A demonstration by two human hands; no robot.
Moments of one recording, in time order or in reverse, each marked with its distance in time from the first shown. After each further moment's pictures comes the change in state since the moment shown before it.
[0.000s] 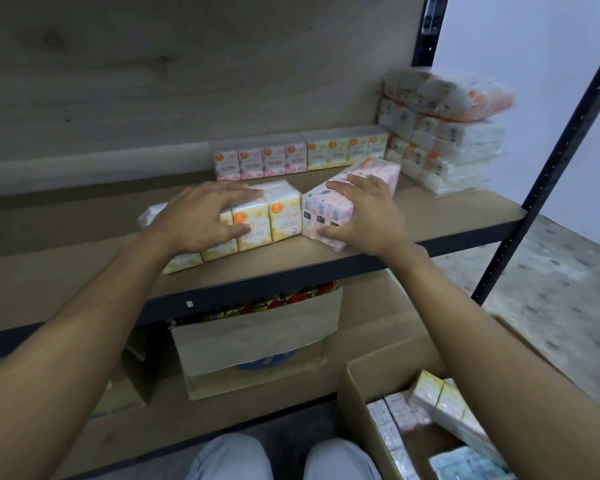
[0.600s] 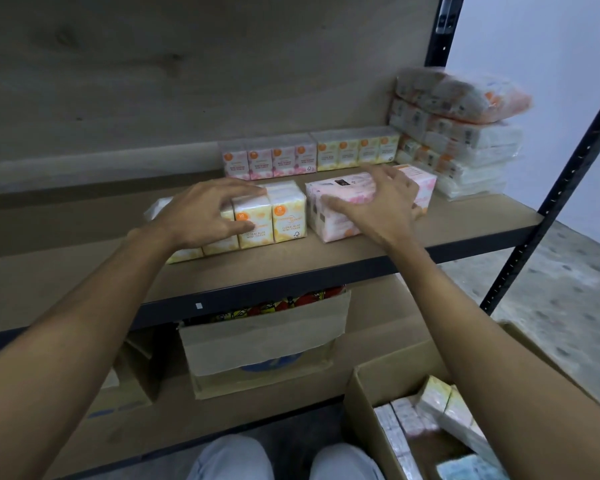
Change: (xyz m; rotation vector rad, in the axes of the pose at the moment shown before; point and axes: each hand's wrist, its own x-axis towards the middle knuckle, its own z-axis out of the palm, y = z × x) left_hand 0.005 -0.021 0.000 -0.129 0.033 0.033; right_hand 0.009 -0.015 -0.006 0.274 0.122 0.310
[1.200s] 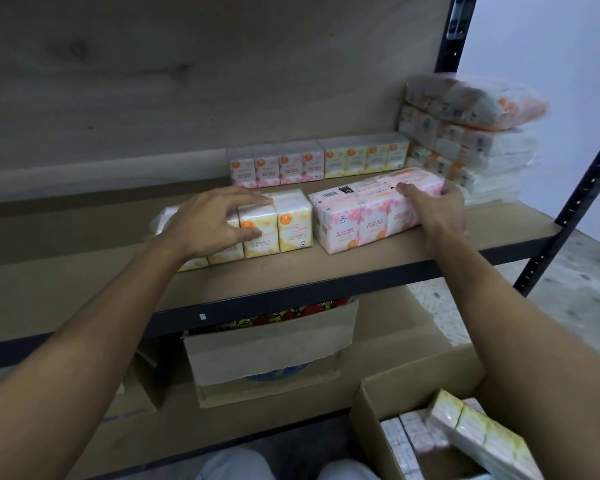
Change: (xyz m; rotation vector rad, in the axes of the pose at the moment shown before) left_hand 0.003 0.000 0.005 -0.015 0.059 -0.039; right_hand 0.046 0.052 -0.013 0.473 0.240 0.504
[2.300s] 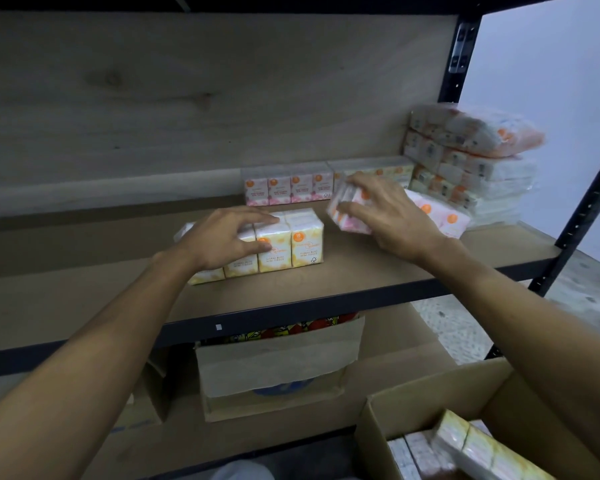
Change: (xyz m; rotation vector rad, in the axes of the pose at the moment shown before) left_hand -0.004 -0.009 -0.008 -0.032 -0.073 0.007; right_hand -0.030 -0.035 0.011 -0.881 -0.320 -1.623
